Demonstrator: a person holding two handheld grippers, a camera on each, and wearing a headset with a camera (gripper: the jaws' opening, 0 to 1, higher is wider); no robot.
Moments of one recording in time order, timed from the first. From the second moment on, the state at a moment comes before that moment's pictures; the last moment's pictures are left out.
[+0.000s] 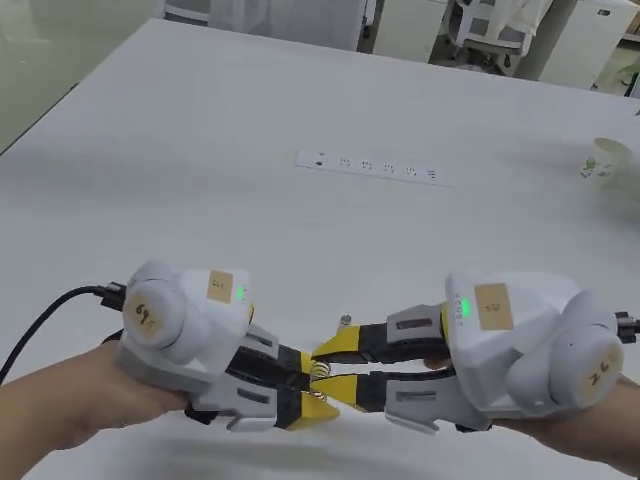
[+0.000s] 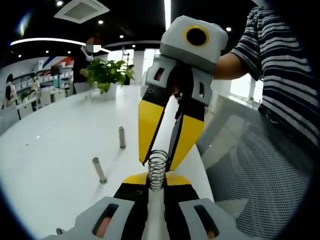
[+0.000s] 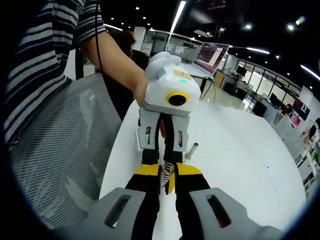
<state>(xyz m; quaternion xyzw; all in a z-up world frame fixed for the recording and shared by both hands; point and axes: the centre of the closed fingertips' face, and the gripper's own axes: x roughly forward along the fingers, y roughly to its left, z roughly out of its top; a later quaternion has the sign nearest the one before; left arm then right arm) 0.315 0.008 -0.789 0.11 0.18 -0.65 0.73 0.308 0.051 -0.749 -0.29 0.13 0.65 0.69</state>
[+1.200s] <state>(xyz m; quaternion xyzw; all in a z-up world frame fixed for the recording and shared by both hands) 0.319 0.017 -0.788 0.09 0.20 -0.63 0.75 0.314 0.049 -0.743 -0.31 0.13 0.65 0.69</state>
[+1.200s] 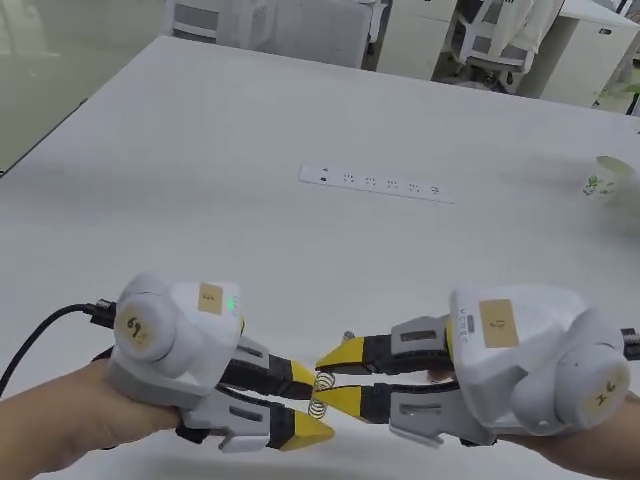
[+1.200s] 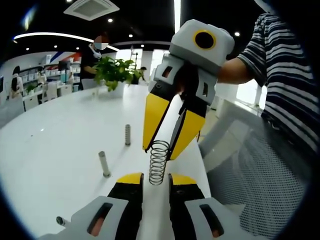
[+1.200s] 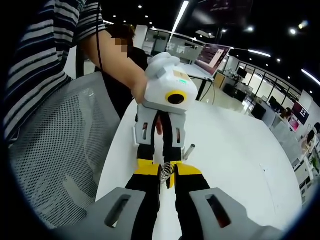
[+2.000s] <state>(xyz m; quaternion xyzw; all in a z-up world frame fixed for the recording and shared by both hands) 0.322 0.048 -0.788 0.06 0.21 -0.60 0.77 0.327 0.041 -0.746 -0.32 0.13 0.63 0.70</state>
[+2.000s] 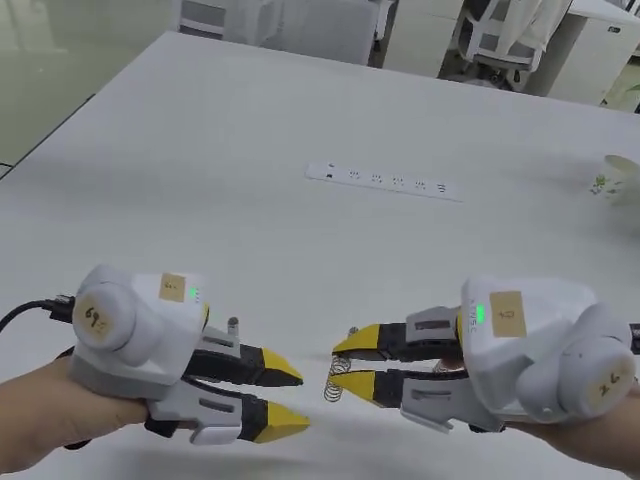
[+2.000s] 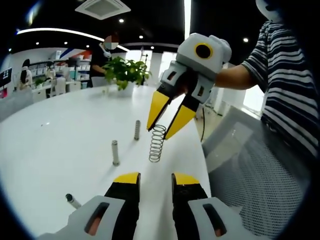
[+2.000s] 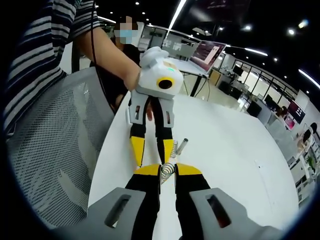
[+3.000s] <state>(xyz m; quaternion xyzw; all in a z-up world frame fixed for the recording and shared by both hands) 0.331 0.127 -0.789 0.03 0.21 -0.50 0.84 0.340 0.032 -0.757 -0.33 0.14 0.61 0.71</state>
